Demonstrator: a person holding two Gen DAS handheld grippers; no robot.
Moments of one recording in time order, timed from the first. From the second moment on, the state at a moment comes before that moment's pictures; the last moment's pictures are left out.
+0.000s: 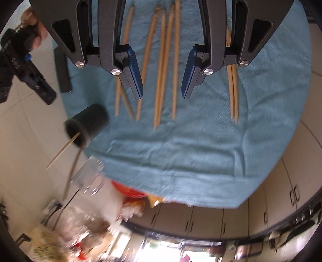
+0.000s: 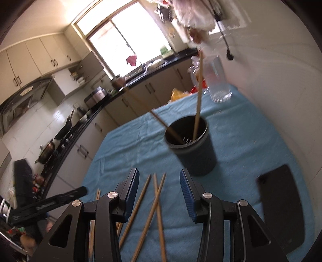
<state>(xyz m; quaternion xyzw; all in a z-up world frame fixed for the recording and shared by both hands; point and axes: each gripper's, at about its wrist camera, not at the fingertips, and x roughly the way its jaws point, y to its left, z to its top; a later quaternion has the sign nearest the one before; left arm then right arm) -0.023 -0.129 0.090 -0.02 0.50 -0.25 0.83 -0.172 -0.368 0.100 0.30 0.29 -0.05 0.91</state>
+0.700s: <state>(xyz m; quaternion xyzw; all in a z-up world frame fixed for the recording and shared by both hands) 0.009 -0.158 0.018 0.07 0.54 -0.19 0.81 -0.156 -0.346 0.077 0.30 0.34 -0.02 0.89</state>
